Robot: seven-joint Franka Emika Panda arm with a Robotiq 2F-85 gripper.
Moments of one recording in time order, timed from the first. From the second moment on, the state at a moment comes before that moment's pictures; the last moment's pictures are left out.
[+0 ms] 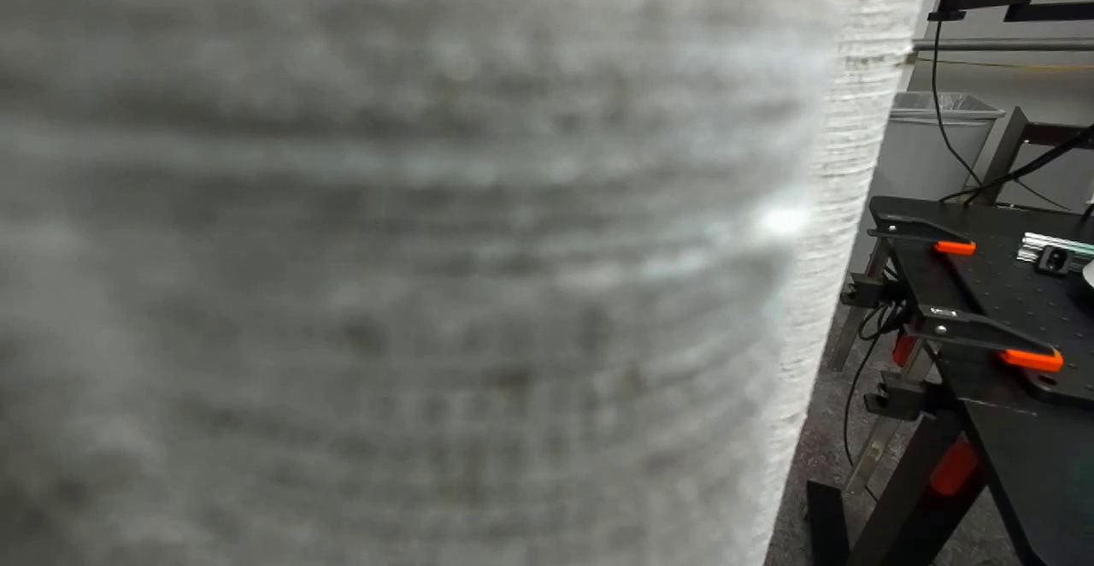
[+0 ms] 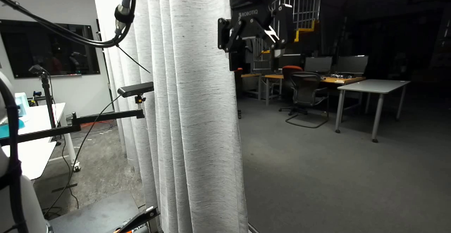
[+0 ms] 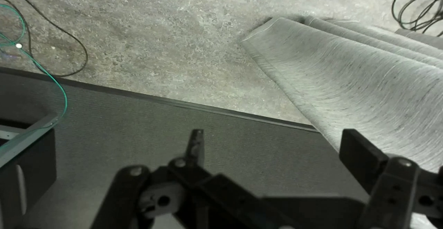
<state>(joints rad) -0.02 -0.54 -0.14 -2.42 -0.06 1.96 -0.30</state>
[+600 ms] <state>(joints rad) 0.06 -0.56 -0.16 -2.45 0.05 1.96 -0.57</state>
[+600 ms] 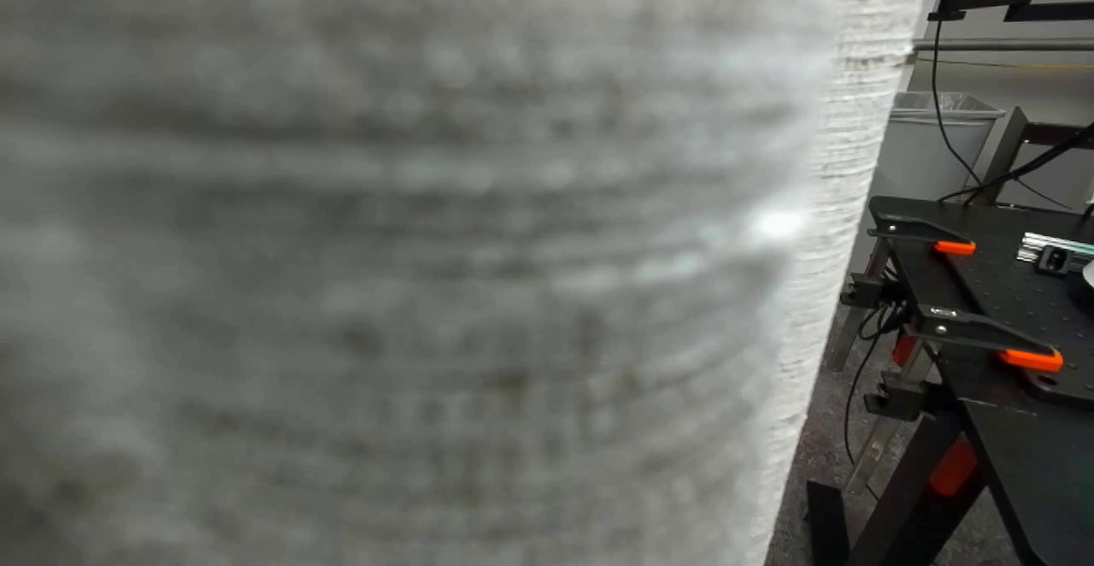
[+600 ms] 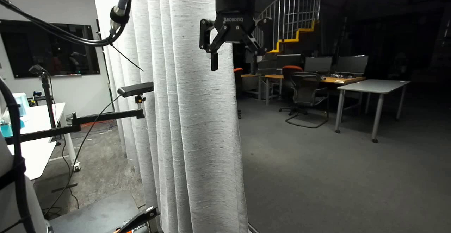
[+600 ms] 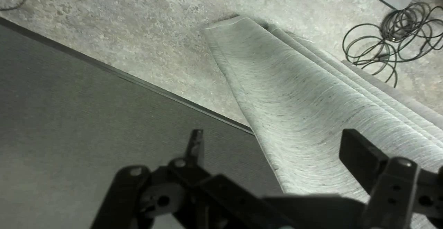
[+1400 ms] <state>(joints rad) 0.16 -0.50 -0.18 -2.42 0.26 2.09 -0.91</state>
